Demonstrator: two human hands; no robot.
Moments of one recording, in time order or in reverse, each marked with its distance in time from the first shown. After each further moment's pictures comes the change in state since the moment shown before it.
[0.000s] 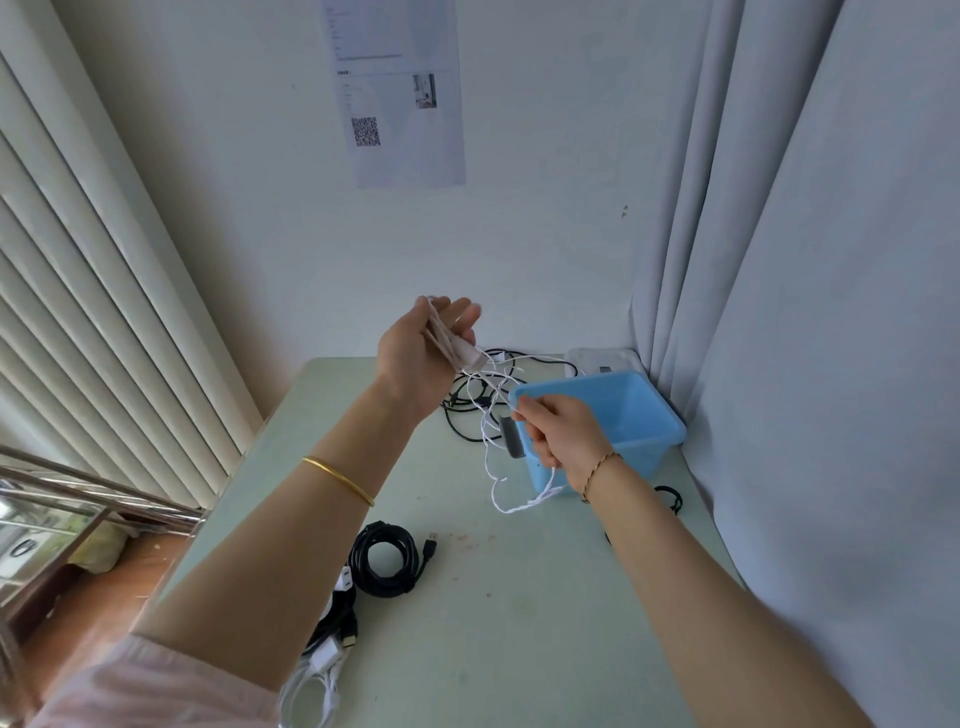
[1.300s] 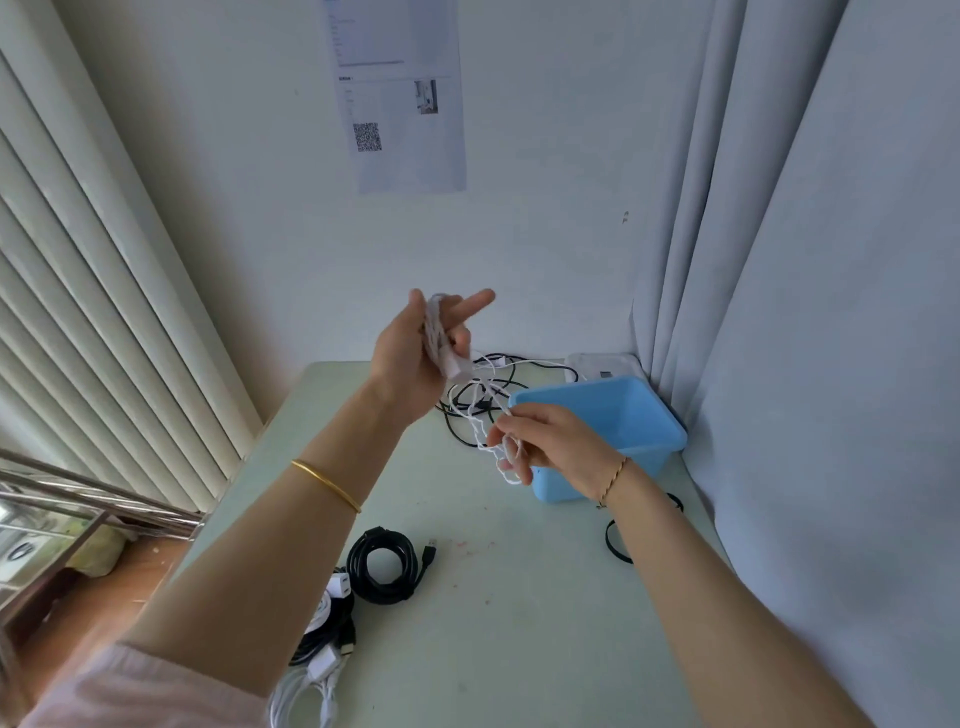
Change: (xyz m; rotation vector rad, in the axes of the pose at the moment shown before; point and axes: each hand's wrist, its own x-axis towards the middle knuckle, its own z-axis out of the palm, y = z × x) left_hand -0.004 0.010 0.000 0.166 -0.179 -0.023; right_hand -0.007 -0.009 -0.006 -0.106 -0.407 -0.096
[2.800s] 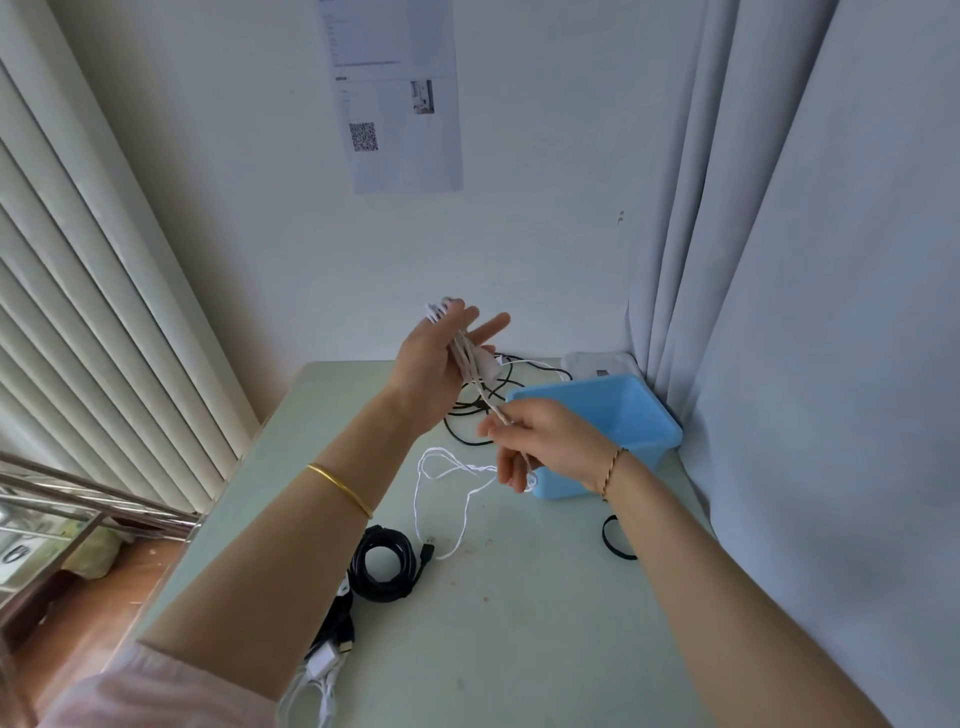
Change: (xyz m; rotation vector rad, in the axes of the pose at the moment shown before) left_hand -0.003 -0.019 0.009 0.087 0.019 0.062; right_hand -0.010 -0.017 0.005 -0.282 -0.047 0.009
